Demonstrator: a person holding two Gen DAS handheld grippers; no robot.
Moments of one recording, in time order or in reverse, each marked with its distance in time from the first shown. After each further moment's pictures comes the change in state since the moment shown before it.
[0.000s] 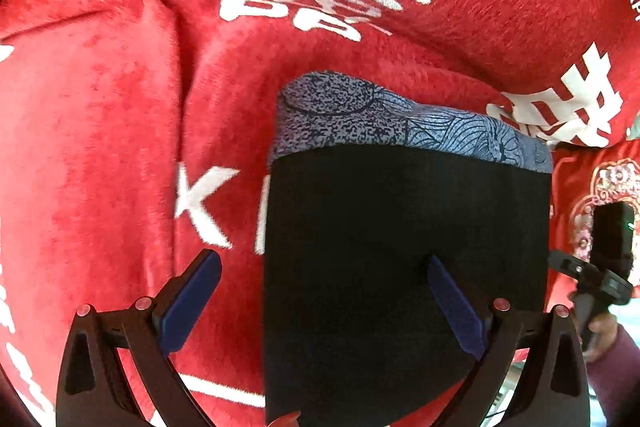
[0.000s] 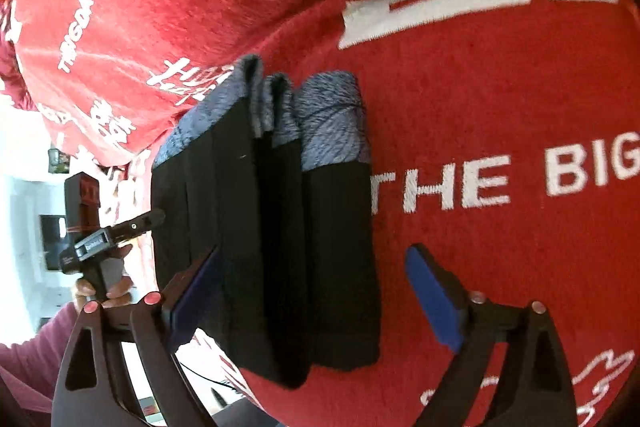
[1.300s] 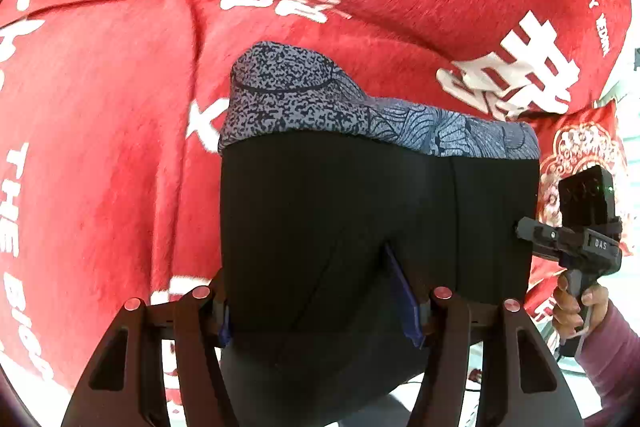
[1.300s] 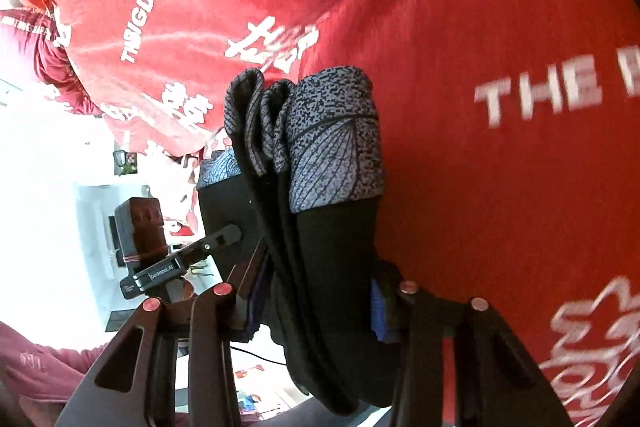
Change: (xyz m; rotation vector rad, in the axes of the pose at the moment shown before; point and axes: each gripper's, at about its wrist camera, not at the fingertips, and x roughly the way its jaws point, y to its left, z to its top) left arm -0.072 -0.013 -0.056 -0.009 0.048 -0.042; right arm -0.003 0.045 -0.039 0.064 0.054 0.271
